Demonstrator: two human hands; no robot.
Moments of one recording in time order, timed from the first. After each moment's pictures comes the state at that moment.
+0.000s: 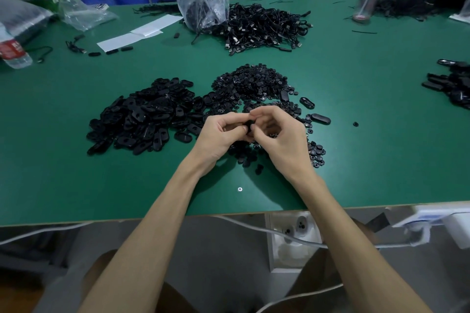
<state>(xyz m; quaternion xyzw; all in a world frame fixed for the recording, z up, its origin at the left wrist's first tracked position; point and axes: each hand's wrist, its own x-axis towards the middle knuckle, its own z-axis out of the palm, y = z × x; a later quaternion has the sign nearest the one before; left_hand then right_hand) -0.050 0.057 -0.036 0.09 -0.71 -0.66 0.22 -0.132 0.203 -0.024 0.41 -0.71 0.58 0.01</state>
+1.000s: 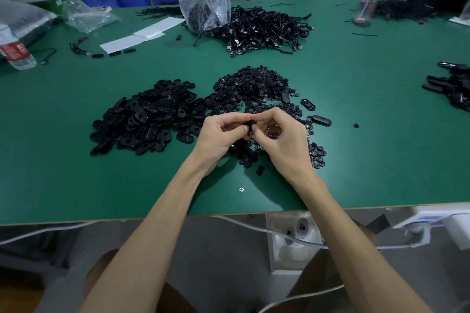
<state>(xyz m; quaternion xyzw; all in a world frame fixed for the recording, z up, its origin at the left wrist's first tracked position) -0.046 0.056 -0.034 0.10 -0.71 -0.65 0.24 -0.130 0.204 -0.023 0.41 -0.71 0.57 0.03</state>
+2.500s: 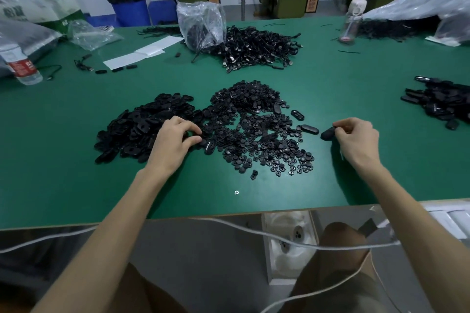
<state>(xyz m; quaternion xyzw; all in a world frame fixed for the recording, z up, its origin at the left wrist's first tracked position) 0.003 -0.007 -0.021 0.25 -0.91 -0.22 0.23 -0.237 0.301 -0.021 0.13 -0.89 0.44 0.04</state>
